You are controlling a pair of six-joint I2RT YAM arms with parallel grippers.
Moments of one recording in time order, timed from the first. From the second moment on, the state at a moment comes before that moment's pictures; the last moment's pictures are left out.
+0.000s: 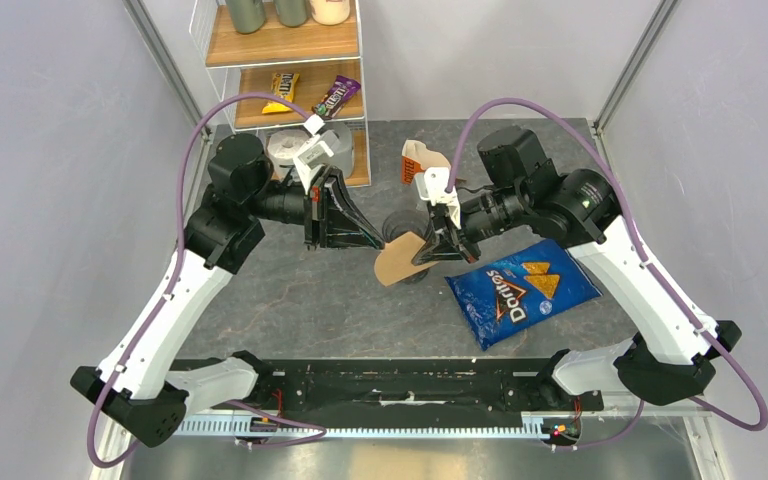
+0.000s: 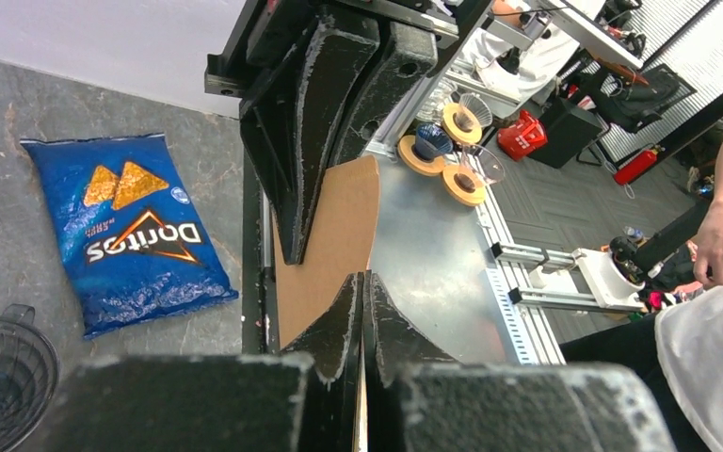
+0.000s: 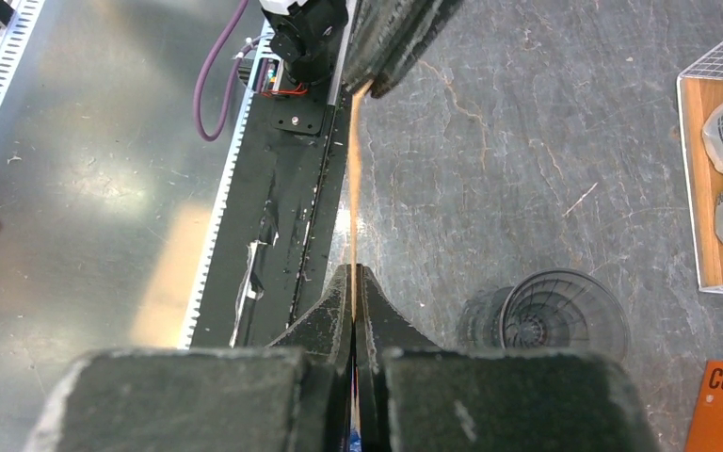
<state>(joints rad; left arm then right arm) -0.52 1.12 1.37 -0.30 1.24 -0.38 0.75 1.35 1.81 -1.14 -0.85 -0.57</state>
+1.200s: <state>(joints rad) -0.49 1.10 1.32 -0.26 1.37 -0.41 0.80 1.35 1.81 -1.19 -0.81 -0.67</state>
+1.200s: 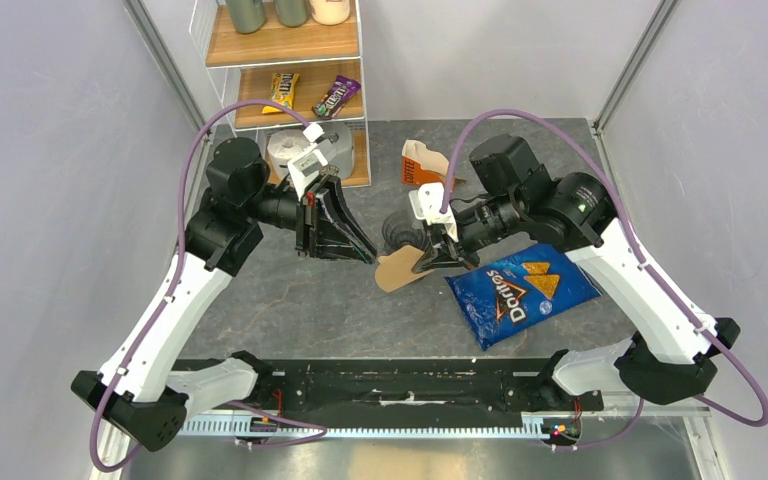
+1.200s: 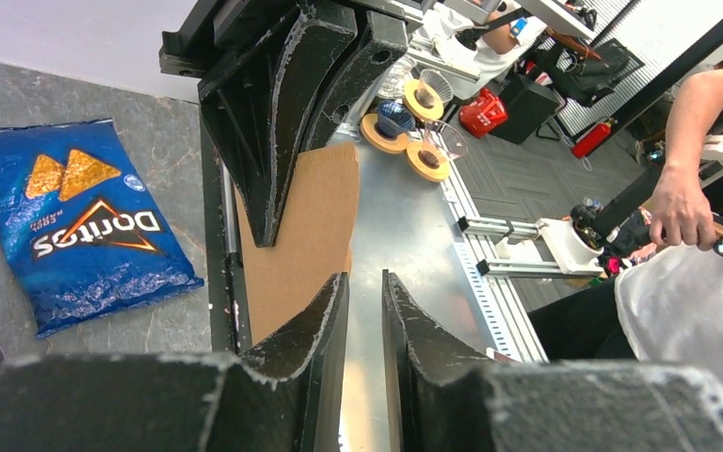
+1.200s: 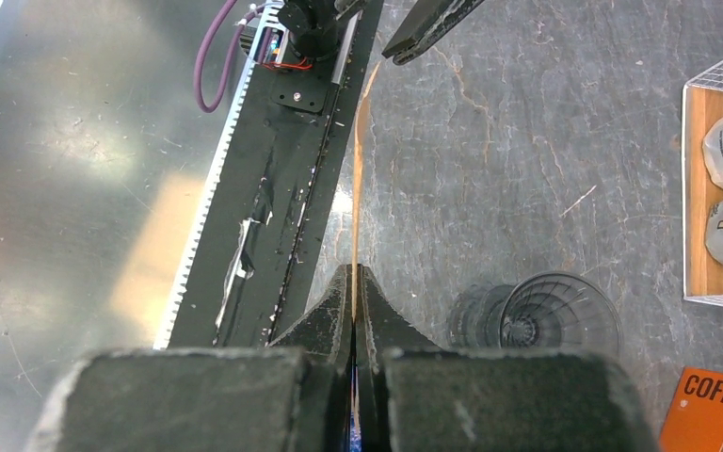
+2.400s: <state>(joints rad) -0.52 1.13 1.38 -0.52 1.32 -0.20 0.82 1.37 1.81 -1.19 -0.81 -0.67</state>
